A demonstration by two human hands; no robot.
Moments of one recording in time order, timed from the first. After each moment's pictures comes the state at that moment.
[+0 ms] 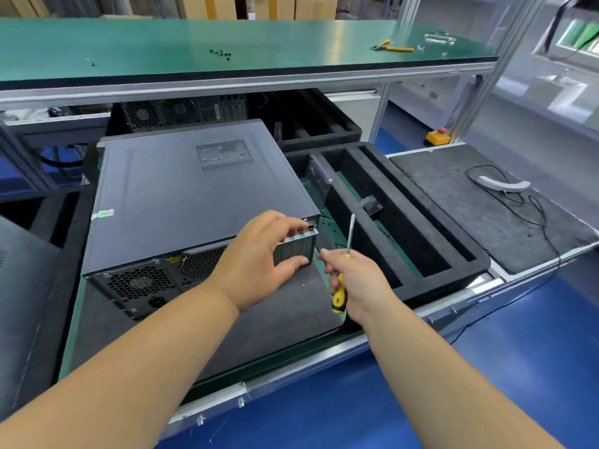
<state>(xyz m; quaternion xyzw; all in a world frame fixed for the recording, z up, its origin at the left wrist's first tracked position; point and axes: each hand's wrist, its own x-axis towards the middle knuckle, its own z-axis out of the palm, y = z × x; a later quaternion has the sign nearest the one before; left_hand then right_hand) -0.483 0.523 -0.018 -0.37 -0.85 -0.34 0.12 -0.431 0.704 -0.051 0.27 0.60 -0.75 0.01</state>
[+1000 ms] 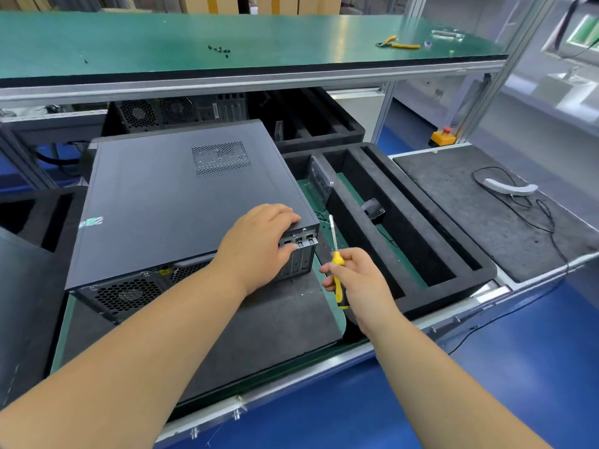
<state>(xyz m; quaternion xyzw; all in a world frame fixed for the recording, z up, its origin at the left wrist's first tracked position) -0.527 0.539 -0.018 -0.33 -0.92 -0.17 0.11 -0.439 0.720 -0.060 0.21 0.71 -0.68 -0.02</state>
